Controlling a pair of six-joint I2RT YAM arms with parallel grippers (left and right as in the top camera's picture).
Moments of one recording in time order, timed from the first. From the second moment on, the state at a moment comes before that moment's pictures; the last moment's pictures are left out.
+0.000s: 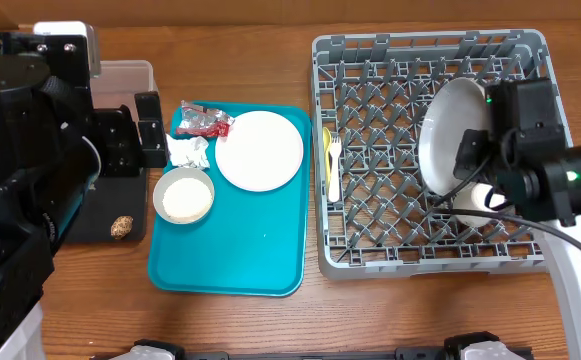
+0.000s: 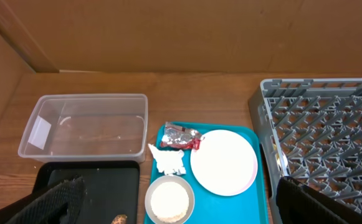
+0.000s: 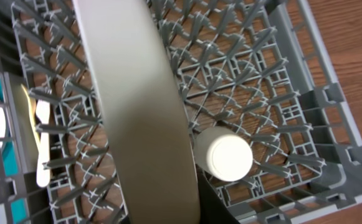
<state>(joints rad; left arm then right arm) -0.22 1.43 2.40 -1.57 -0.17 -0.17 0.16 1.31 1.53 -1.30 0.26 0.33</state>
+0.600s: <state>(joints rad) -0.22 1.44 2.40 -1.57 -0.17 -0.17 0.14 1.40 1.53 -1.05 0.44 0.11</state>
